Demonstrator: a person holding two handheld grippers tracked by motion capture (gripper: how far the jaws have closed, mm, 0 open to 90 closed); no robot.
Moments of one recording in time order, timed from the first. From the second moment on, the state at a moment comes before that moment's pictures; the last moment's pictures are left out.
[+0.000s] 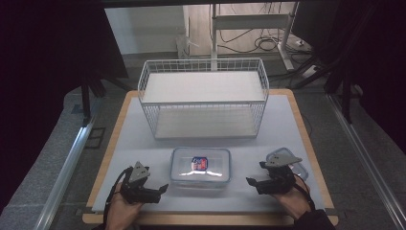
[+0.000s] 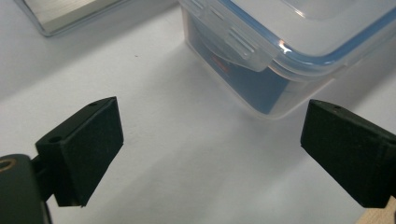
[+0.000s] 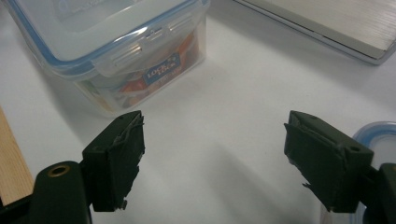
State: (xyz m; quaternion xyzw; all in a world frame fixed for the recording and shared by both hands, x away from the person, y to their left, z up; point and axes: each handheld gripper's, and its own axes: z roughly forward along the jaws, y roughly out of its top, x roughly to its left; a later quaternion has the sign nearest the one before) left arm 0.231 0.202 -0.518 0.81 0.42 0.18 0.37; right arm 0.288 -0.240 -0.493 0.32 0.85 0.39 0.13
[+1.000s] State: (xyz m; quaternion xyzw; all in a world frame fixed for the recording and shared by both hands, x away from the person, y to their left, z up) left arm 0.288 0.193 -0.486 0.81 0.38 0.07 0.45; right arm 0.303 -0.196 -0.477 0.31 0.85 0.41 0.08
